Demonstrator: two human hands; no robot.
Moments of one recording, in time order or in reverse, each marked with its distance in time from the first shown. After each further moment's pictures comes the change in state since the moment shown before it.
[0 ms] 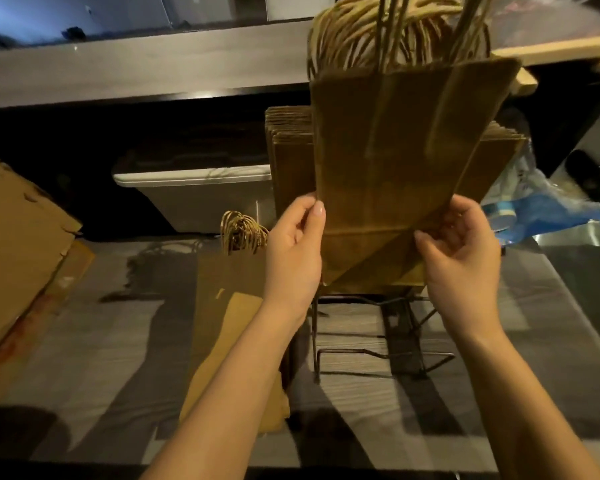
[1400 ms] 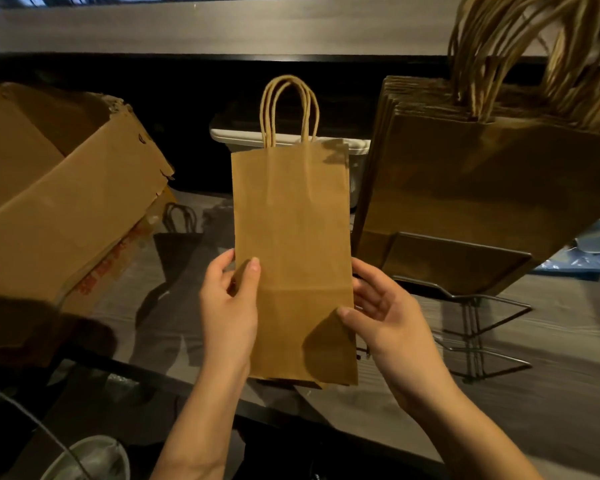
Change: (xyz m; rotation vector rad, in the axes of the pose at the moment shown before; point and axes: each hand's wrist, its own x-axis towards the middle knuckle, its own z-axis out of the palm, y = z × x) left_hand -0.086 -0.021 -0.114 0.124 0.648 -0.257; right_hand -0.097 -0.033 0.071 0.253 -0.689 0.474
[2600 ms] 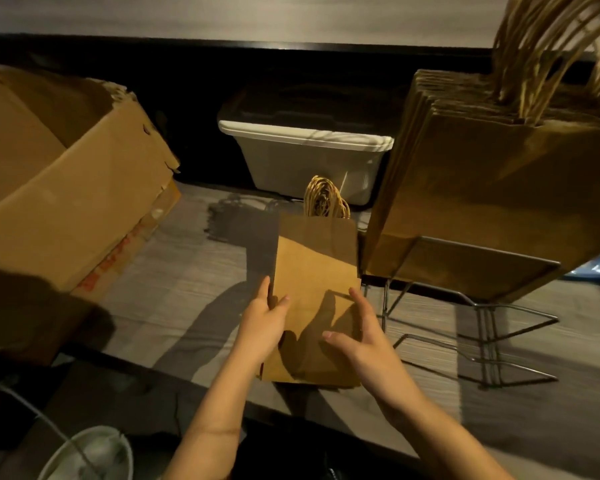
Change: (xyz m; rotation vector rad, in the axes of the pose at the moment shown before) left_hand 0.043 -0.059 0.004 0.416 -0.384 -0.298; right_hand 0.025 0.051 0.025 -0.214 -0.067 0.273
